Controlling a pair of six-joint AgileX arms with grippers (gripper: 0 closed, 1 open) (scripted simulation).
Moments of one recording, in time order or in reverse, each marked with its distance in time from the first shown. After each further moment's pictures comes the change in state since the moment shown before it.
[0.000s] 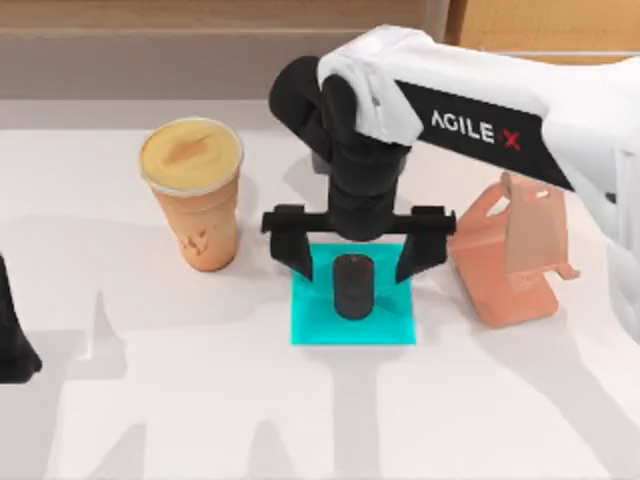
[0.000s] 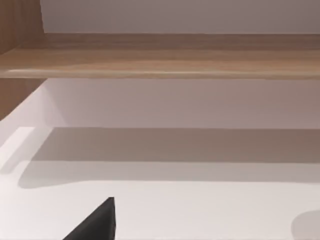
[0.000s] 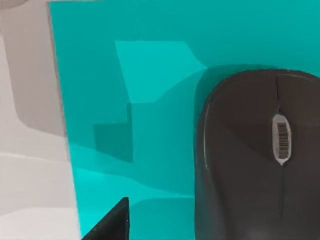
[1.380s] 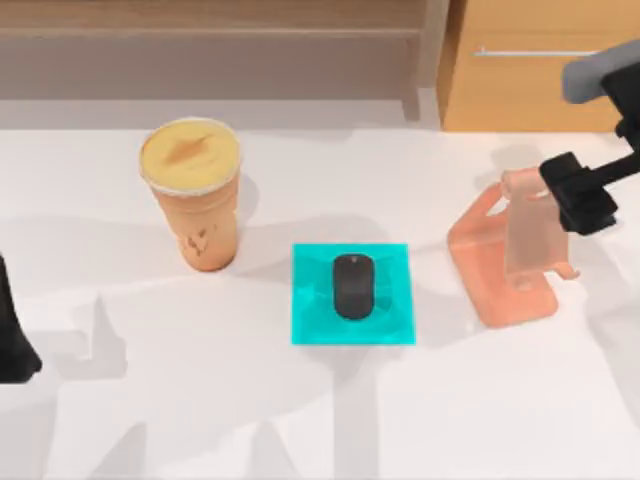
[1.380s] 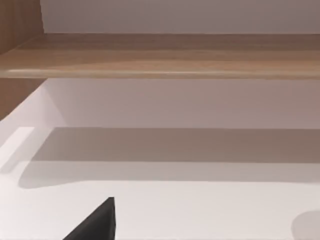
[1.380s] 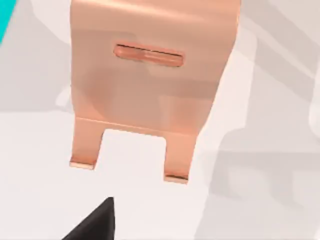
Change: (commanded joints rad) left arm 0.000 0.000 0.000 0.000 0.000 0.000; right arm -0.413 -0.777 -0.619 0.079 0.007 -0.856
